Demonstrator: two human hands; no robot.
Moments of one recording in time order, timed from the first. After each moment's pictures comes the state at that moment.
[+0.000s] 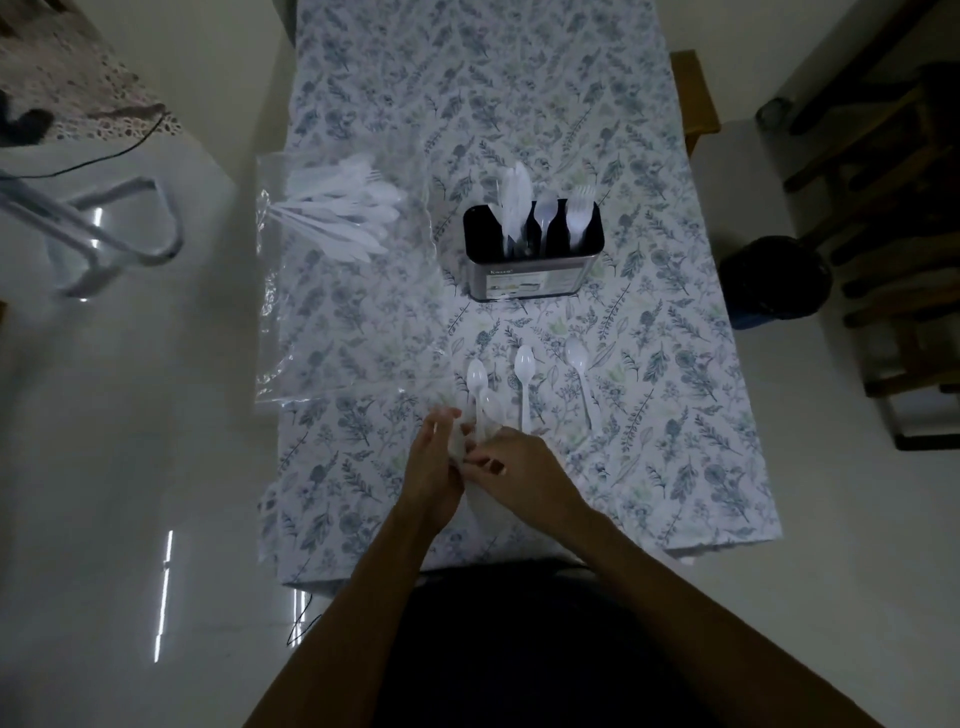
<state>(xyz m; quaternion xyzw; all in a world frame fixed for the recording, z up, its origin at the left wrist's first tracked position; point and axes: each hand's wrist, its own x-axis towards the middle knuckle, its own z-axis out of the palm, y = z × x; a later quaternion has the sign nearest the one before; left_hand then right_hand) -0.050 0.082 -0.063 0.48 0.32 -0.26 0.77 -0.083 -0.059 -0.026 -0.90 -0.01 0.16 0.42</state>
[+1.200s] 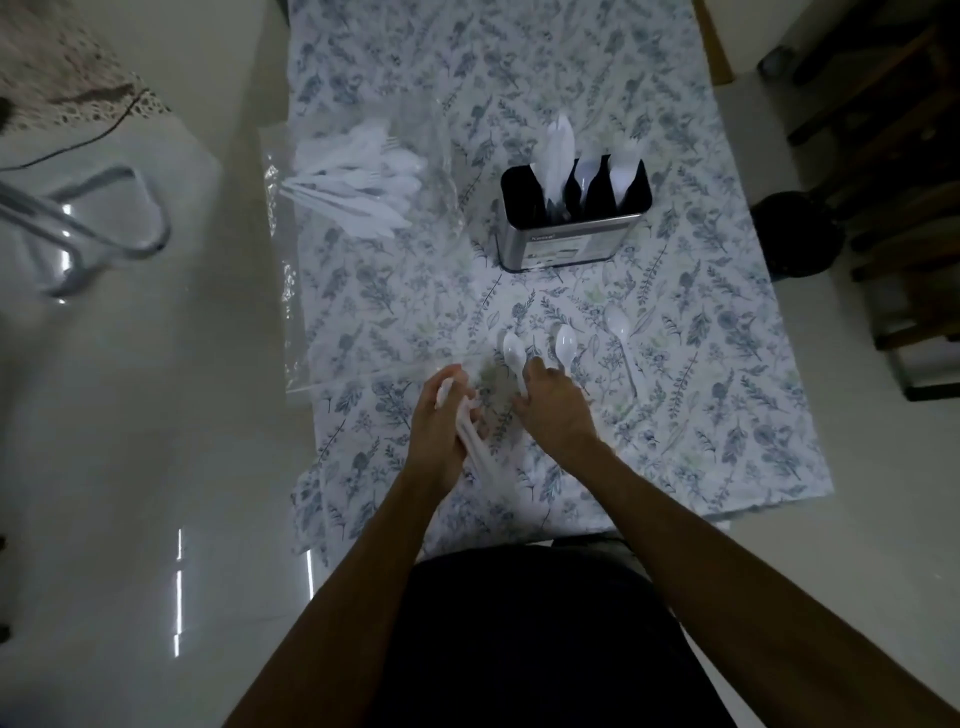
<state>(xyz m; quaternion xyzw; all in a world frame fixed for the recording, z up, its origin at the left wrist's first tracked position) -0.017 0.136 -0.072 0.53 0.27 -0.27 0.76 -0.031 -0.027 -0.069 -0.94 0.15 0.18 0.25</state>
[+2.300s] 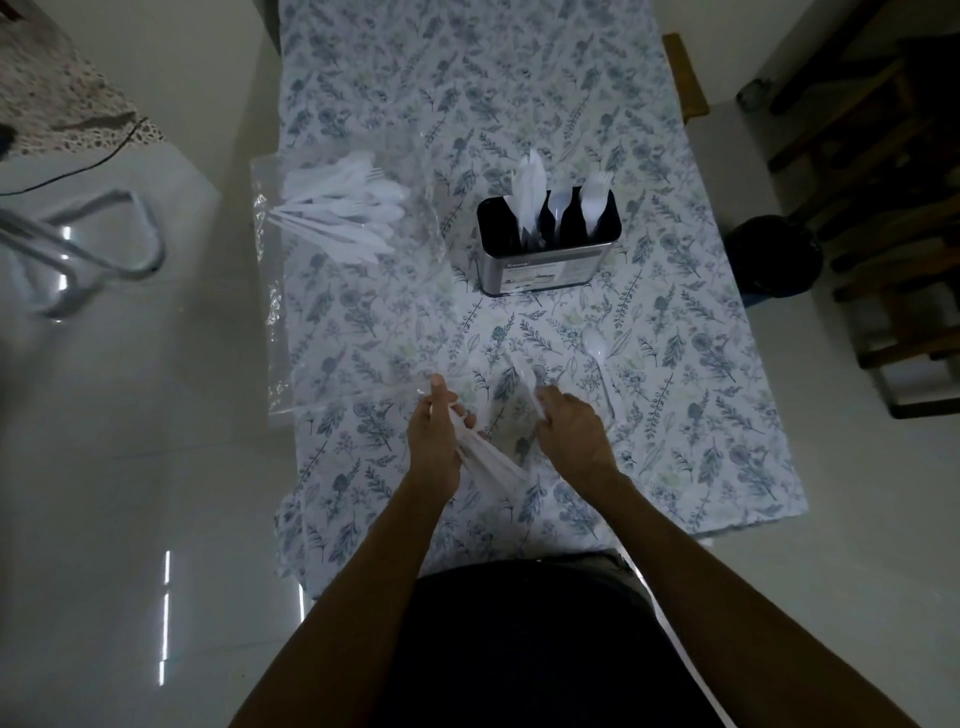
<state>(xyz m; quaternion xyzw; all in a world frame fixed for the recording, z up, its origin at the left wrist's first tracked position) -0.006 0.100 -0.074 0.56 0.33 -0.22 0.73 -0.057 -0.072 -0.060 -0.94 0.16 0.15 0.27</state>
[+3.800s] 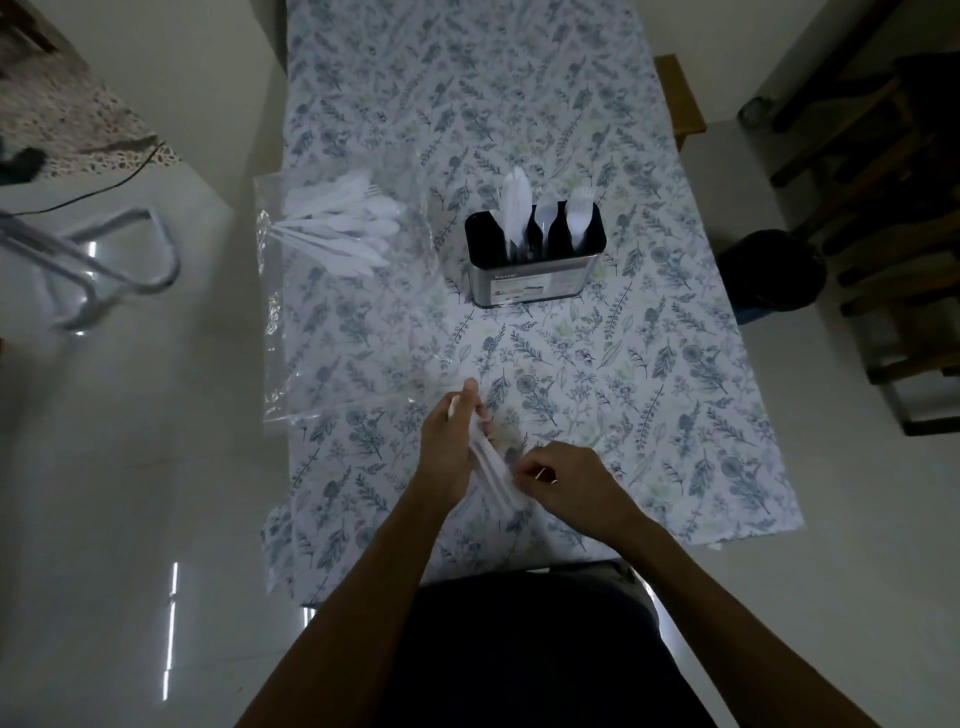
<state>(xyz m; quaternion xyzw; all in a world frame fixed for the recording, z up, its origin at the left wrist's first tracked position) -0.014 0.071 -0.042 0.57 0.25 -0.27 0.74 -0.102 -0.086 -0.015 -0.86 0.07 0.19 0.47</state>
